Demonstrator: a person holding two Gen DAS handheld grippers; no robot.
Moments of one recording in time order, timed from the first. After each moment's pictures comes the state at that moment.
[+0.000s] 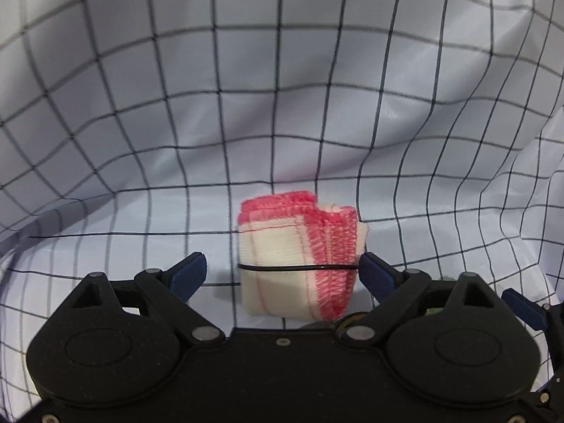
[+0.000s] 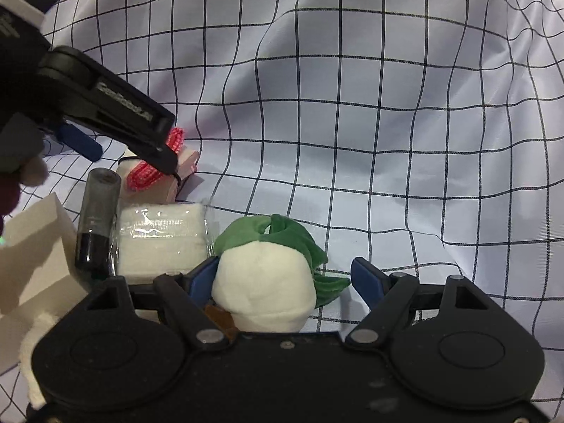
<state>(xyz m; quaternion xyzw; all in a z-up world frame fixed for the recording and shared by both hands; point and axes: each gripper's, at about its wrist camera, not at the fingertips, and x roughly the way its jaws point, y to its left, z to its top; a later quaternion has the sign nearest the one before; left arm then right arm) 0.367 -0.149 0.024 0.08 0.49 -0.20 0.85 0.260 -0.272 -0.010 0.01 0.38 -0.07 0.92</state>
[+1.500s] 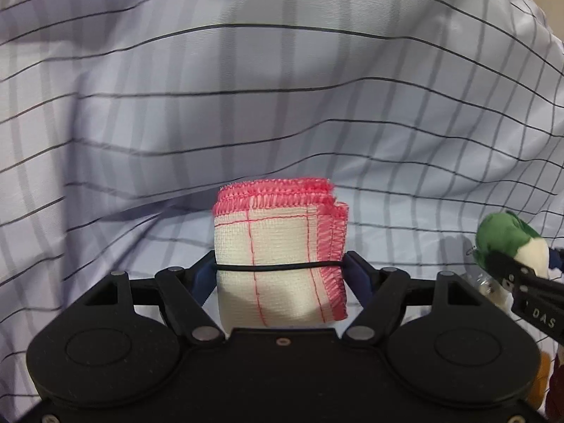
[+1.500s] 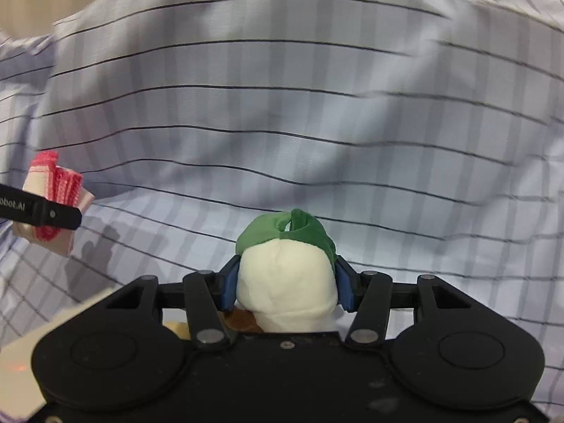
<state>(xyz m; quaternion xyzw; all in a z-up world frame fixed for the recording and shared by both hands) 0.356 0.009 0.054 0.02 0.45 -0.13 0.88 0.325 -0.211 0.039 0.00 0.36 -0.04 0.93</state>
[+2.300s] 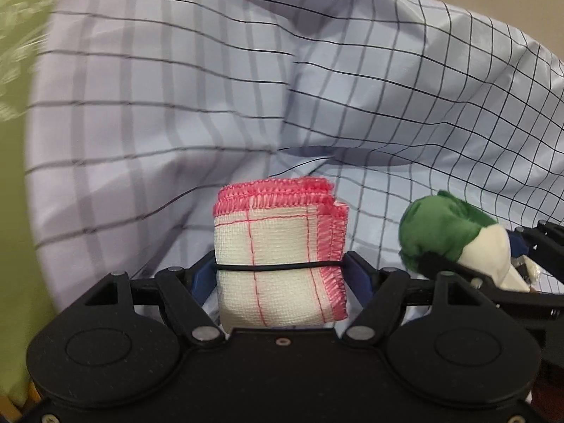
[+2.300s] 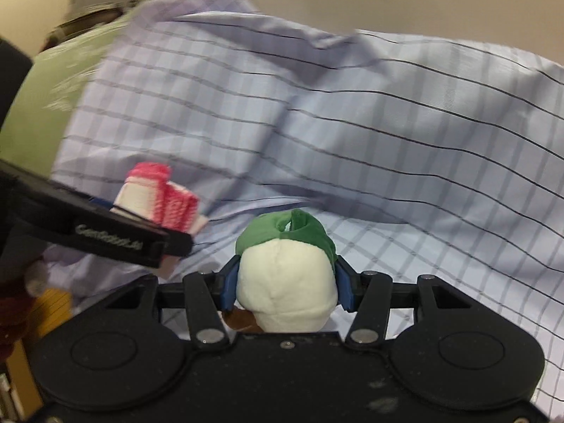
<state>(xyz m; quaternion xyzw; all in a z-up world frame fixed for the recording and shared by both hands) 0.233 0.155 0.060 -0.05 0.41 -0.01 0.91 0.266 -0.010 0.079 -0.07 0.31 0.23 0.92</state>
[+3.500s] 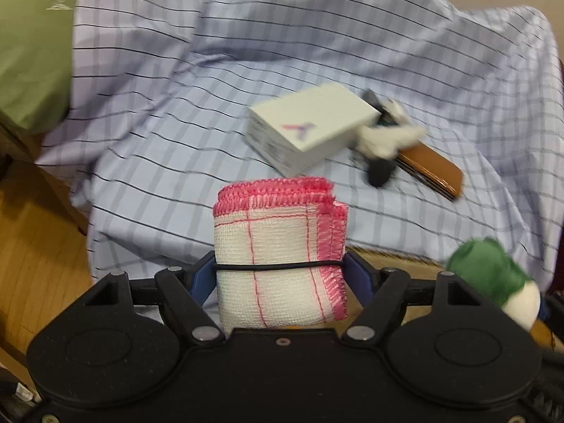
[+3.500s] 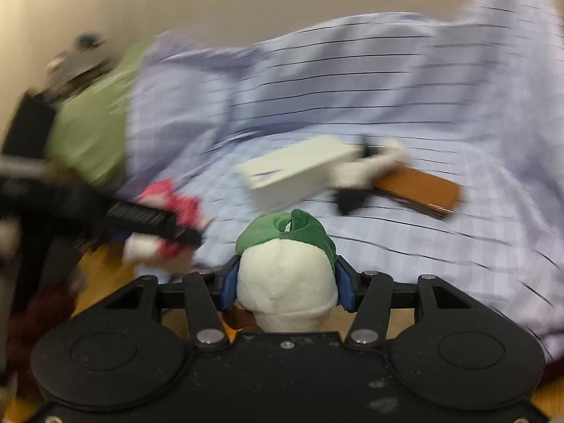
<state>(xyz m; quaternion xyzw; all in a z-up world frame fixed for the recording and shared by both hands) -0.007 0.052 0.063 -0.04 0.44 -0.10 0.89 -0.118 -0.143 0.079 0.09 0.31 0.08 0.94</state>
